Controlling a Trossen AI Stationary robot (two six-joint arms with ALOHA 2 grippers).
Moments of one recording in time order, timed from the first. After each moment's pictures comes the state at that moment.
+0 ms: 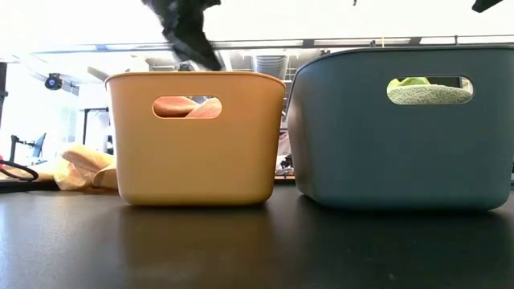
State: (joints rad) left arm -0.07 1.43 1.16 -0.54 -0.21 -0.09; right arm 0.93 1.50 1.30 -1.37 0.75 1.39
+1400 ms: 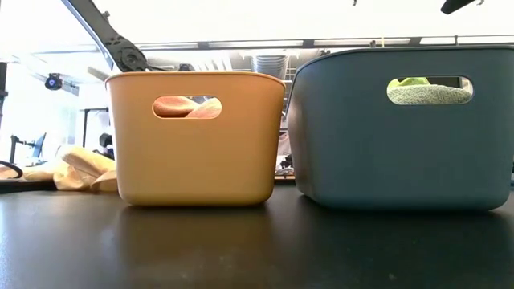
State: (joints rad) left arm 0.60 1.61 0.74 -0.58 -0.39 -0.35; right arm 0.86 1.50 1.30 -1.35 0.84 1.27
